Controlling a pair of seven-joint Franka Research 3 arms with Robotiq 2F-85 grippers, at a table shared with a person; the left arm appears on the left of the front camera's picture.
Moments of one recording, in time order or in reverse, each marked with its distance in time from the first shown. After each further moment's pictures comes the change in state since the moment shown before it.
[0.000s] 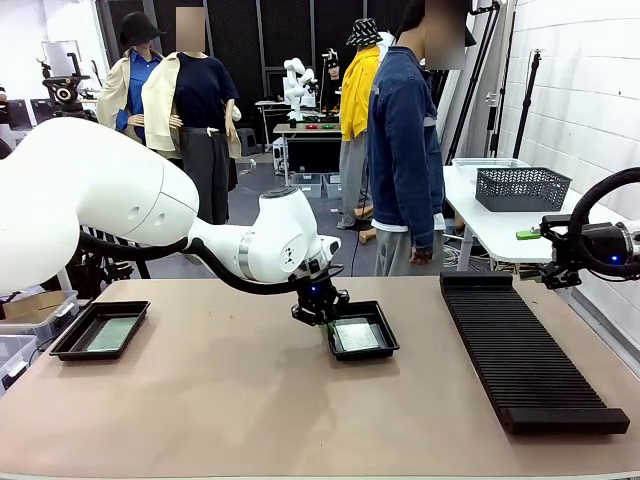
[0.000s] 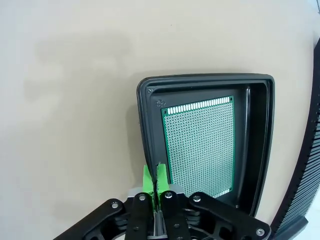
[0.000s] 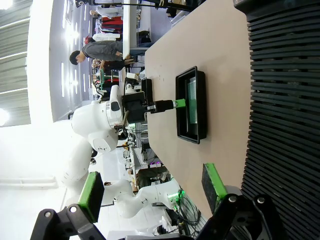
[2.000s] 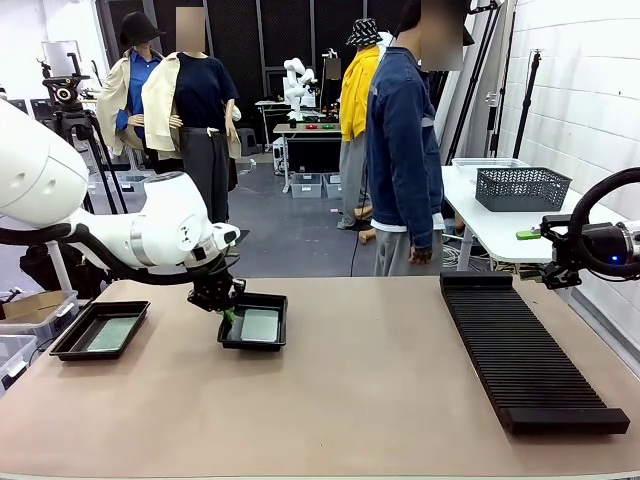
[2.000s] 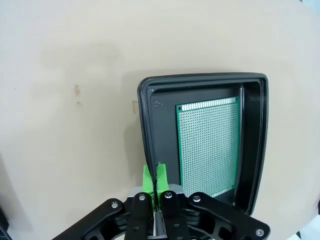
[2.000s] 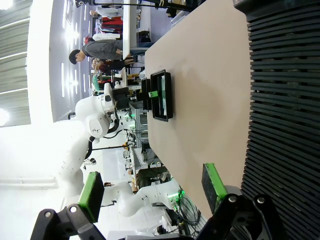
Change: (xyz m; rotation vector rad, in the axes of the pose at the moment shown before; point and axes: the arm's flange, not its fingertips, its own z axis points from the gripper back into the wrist) left arm 0.052 0.205 0.073 0.073 -0.022 -0.109; right arm 0.000 0.000 0.000 0.000 0.000 0.000
